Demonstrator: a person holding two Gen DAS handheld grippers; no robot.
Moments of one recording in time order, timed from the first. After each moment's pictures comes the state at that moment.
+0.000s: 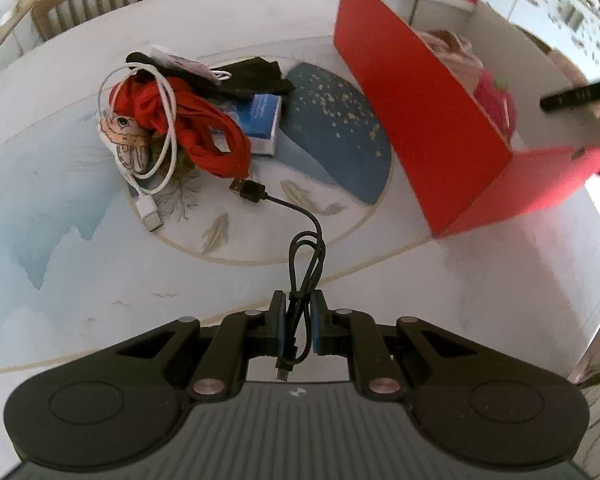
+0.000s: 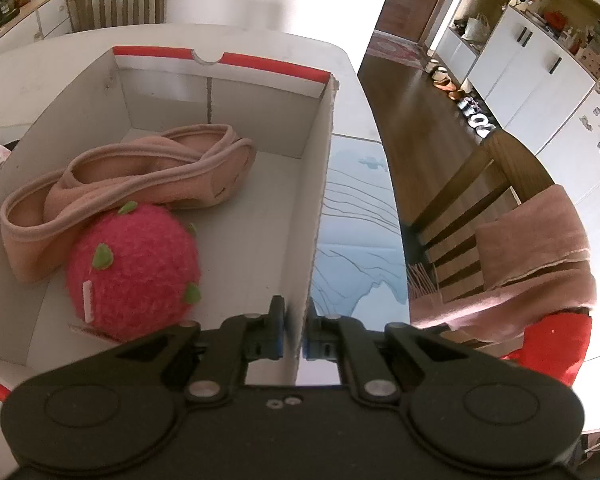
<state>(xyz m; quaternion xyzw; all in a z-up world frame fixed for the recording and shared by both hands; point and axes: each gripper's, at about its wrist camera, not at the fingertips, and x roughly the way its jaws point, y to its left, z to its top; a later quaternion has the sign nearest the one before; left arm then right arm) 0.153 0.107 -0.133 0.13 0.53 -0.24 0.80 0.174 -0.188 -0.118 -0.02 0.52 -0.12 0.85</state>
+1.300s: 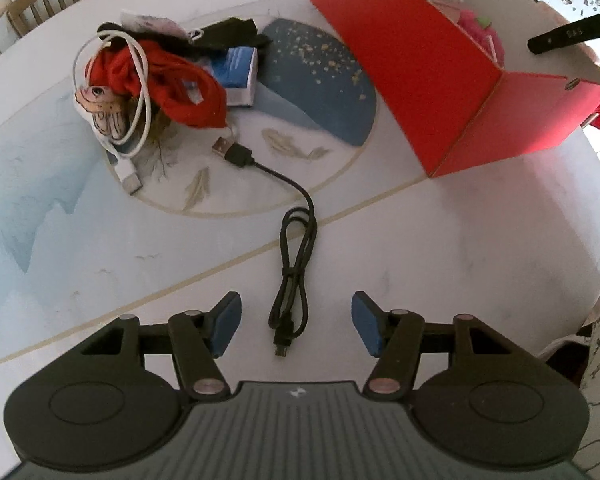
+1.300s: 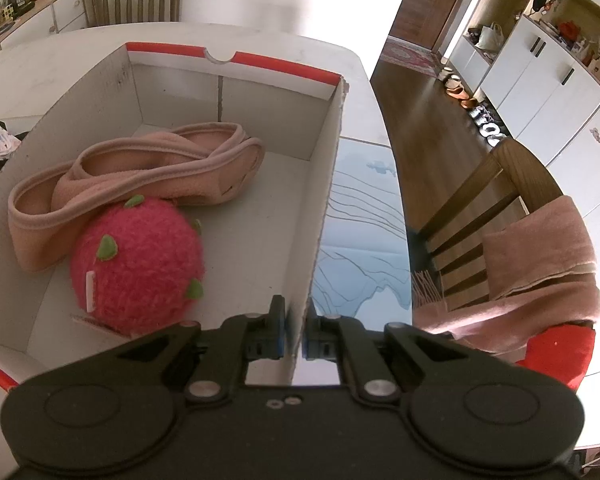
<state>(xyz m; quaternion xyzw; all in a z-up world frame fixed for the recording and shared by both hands) 0.135 0.102 -0.154 0.18 0.56 -0.26 0.77 0.173 -0.189 -0.120 -0.02 0.52 -0.10 0.85</state>
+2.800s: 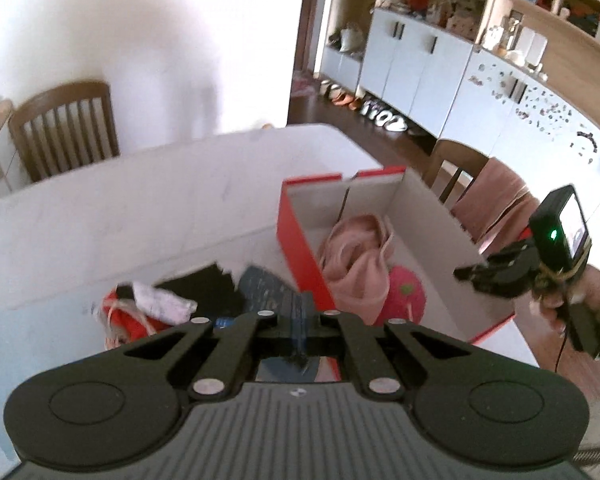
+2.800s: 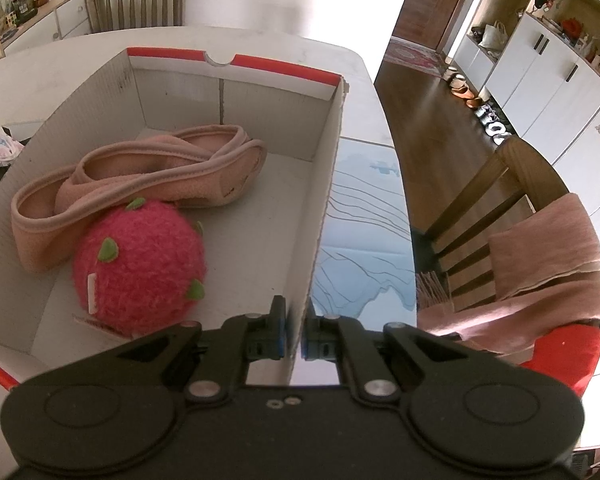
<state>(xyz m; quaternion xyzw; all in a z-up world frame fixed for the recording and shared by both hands) 0.194 0.054 0.020 0.10 0.40 -0.32 0.85 0.171 -0.195 -0.121 -0.01 0.51 -0.09 0.85</state>
